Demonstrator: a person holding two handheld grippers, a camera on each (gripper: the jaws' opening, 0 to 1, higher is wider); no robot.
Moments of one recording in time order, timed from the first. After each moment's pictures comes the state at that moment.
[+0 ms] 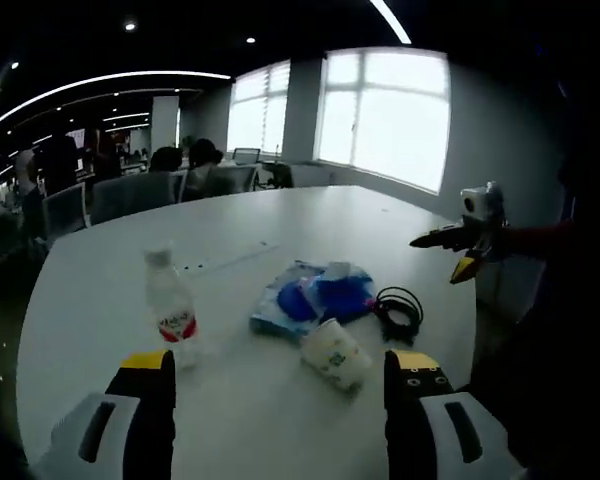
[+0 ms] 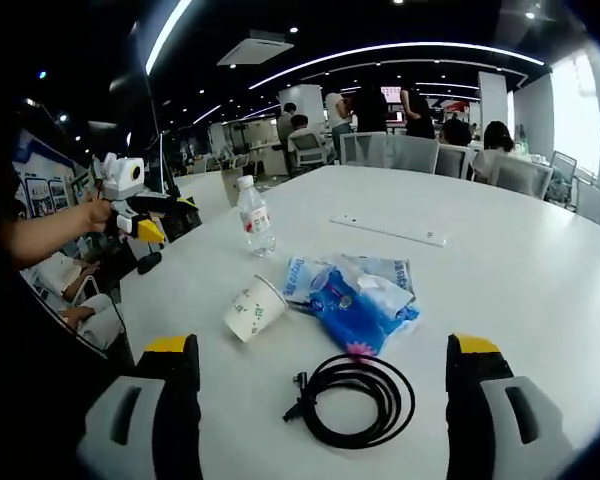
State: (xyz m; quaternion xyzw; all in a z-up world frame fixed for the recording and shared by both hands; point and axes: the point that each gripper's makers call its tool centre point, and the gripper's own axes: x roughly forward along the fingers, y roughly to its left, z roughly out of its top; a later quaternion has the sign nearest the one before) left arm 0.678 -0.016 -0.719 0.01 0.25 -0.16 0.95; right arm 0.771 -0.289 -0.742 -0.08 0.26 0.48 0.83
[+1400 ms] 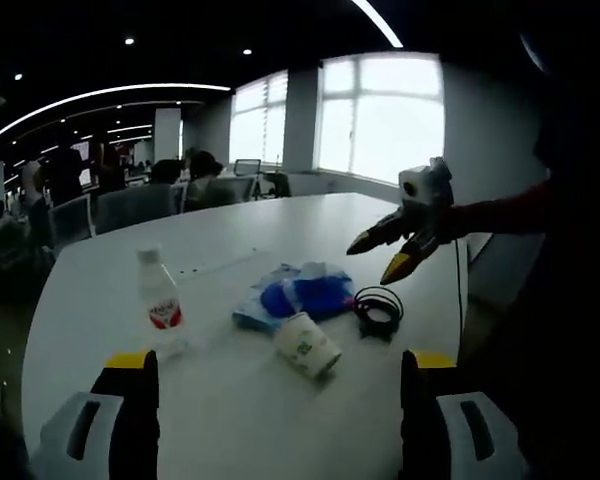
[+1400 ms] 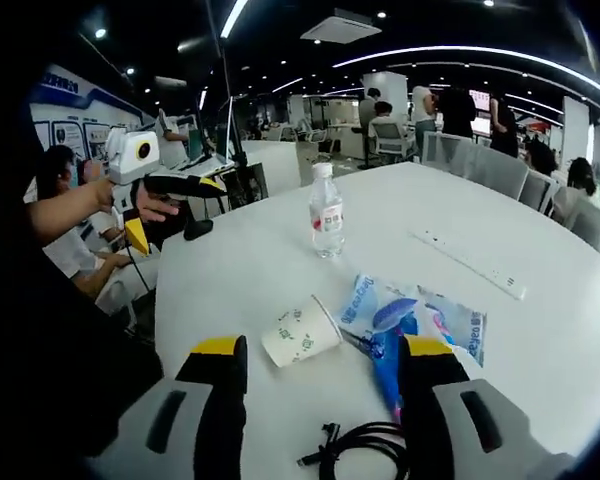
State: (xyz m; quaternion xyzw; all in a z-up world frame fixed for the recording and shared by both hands) left arm 0.638 -0.025 -0.712 0.02 0.23 -0.16 0.96; right arm 0.755 -0.185 -0.739 -0.16 0.25 0.63 0.72
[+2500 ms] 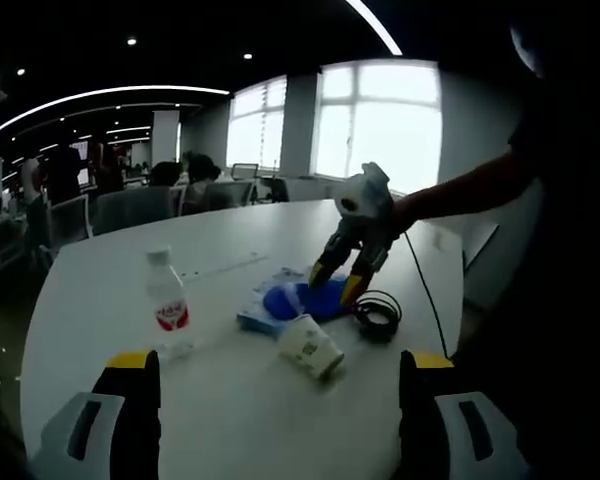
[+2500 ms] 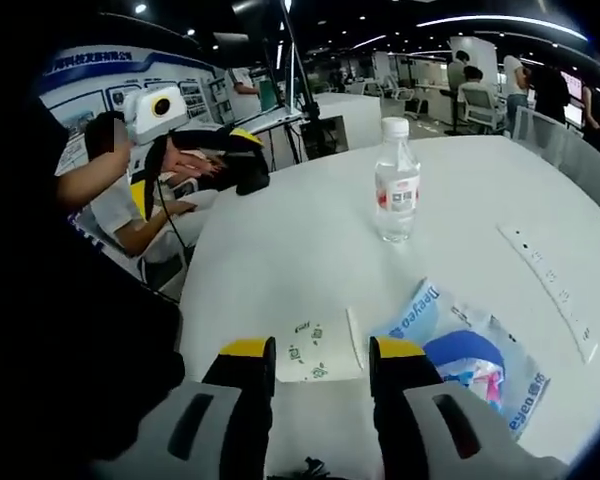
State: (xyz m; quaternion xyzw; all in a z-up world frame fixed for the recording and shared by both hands) left arm 0.635 -0.016 -0.701 0.01 0.22 -0.17 0.96; right arm 0.747 -0.122 -0.777 -0.23 0.31 0.74 0.56
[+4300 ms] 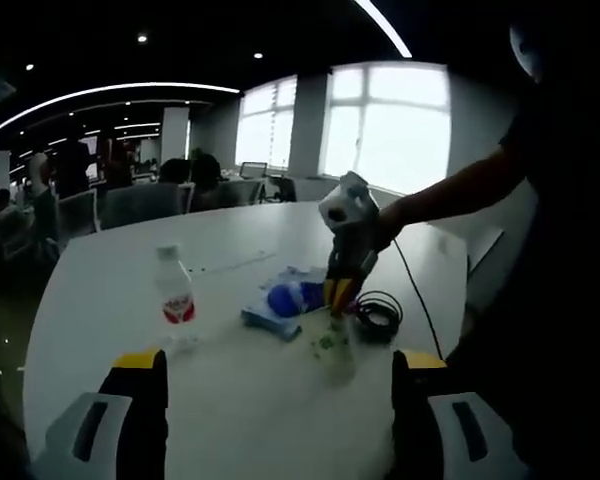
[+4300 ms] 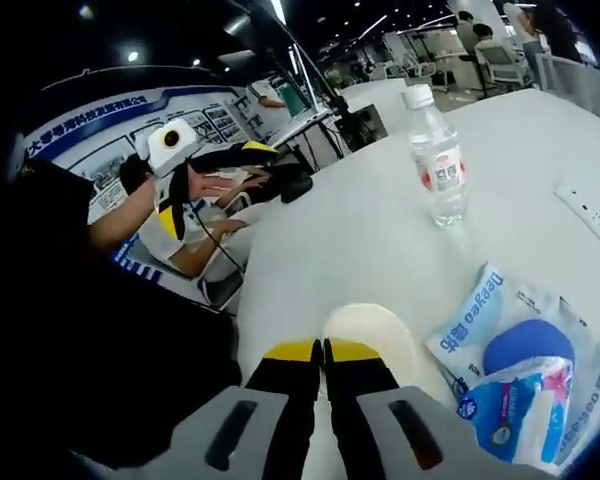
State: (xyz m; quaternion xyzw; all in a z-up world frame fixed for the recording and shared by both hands) left arm 0.625 -0.012 -0.700 0.00 0.23 -0.15 0.96; right arm 0.719 -0.123 -0.768 -0.14 0.38 0.78 0.47
